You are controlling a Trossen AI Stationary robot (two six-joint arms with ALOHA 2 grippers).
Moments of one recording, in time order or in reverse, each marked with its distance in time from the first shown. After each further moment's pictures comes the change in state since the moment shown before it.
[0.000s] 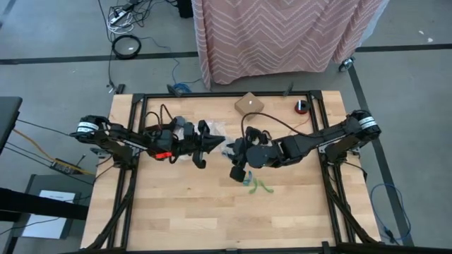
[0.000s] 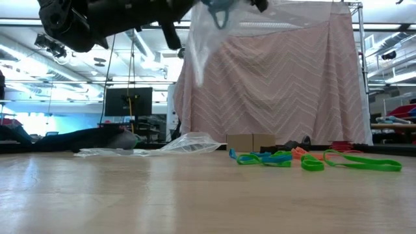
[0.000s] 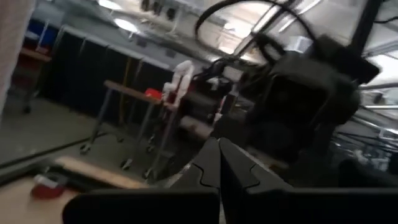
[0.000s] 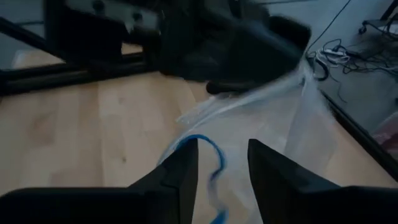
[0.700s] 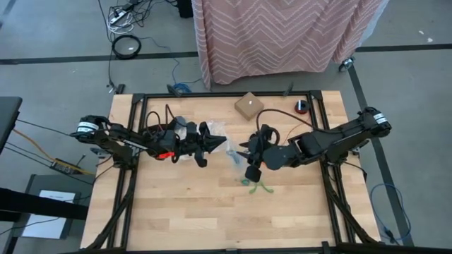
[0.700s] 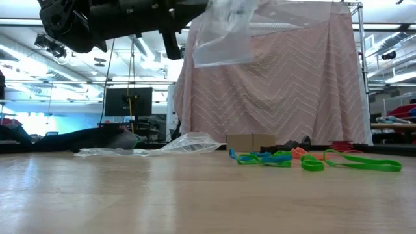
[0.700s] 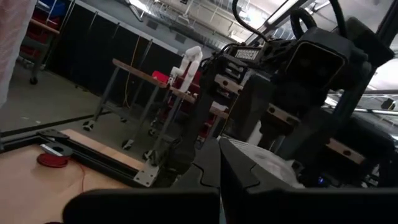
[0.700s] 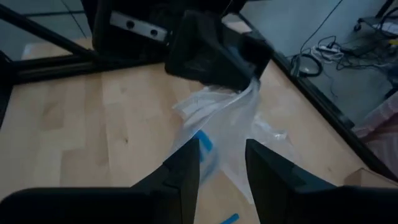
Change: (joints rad) left arm 0.007 0.001 -0.002 -0.063 -0.013 -0.093; right arm 0.073 -0.137 0.000 -0.201 0.064 0.046
